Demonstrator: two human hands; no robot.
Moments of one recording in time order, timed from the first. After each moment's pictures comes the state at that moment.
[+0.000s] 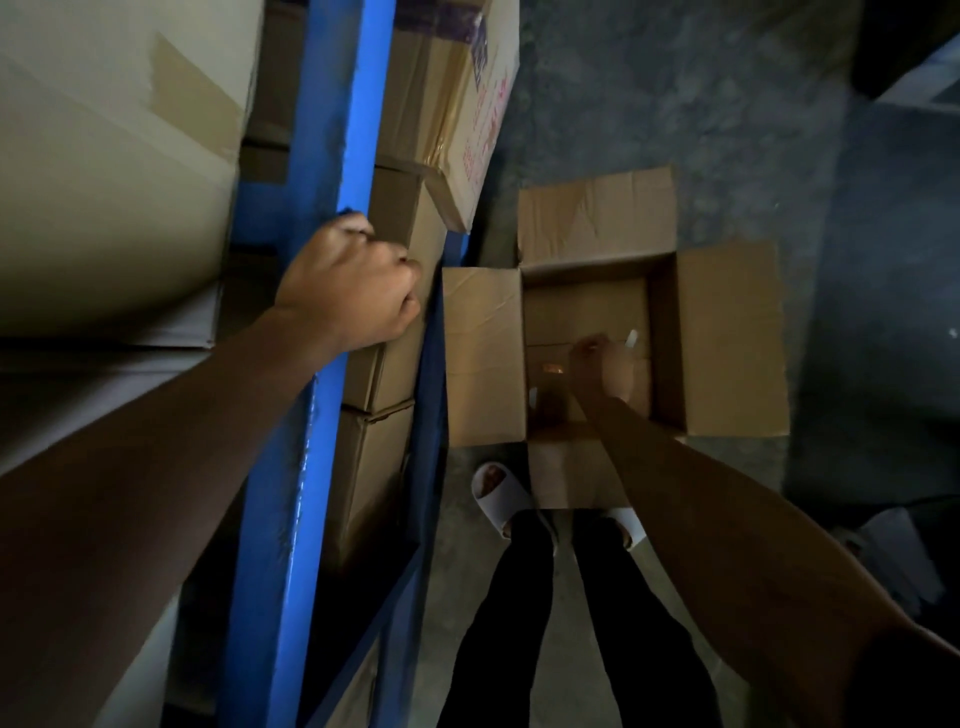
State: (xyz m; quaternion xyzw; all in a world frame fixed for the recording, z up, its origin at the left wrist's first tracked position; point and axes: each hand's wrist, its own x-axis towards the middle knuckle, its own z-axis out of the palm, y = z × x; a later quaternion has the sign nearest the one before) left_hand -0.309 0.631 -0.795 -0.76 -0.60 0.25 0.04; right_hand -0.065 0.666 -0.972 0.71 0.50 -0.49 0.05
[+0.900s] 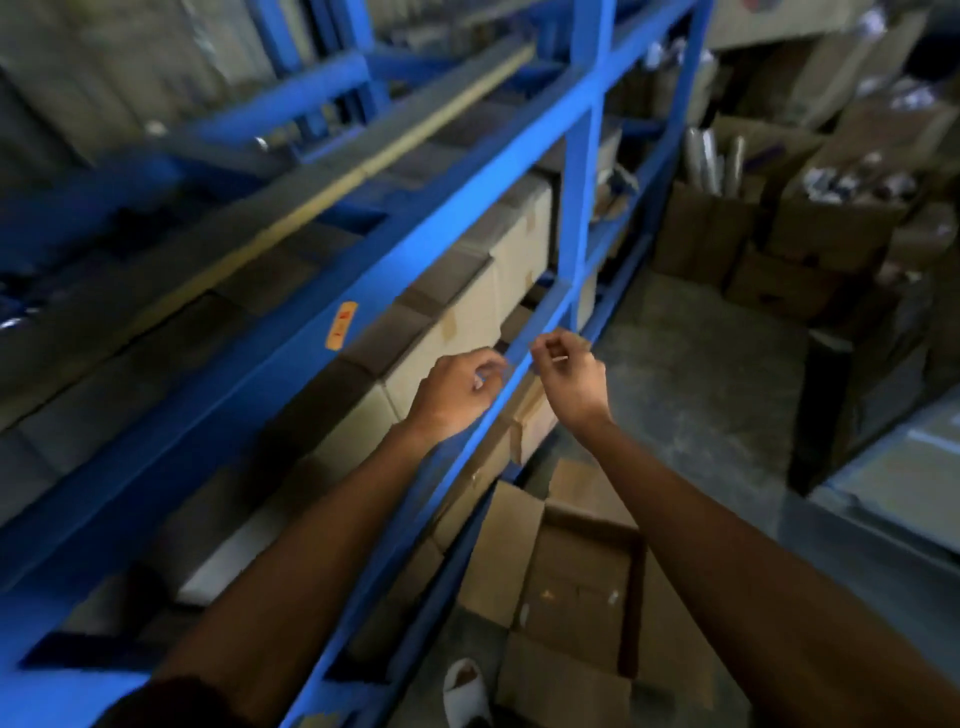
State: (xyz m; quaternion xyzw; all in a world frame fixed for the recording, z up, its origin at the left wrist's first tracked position) left_hand -0.197 0.560 -0.477 -0.43 -0.83 -0.33 -0.15; right_hand -0.091 0.690 -0.506 0.36 0.76 -0.46 -0.30
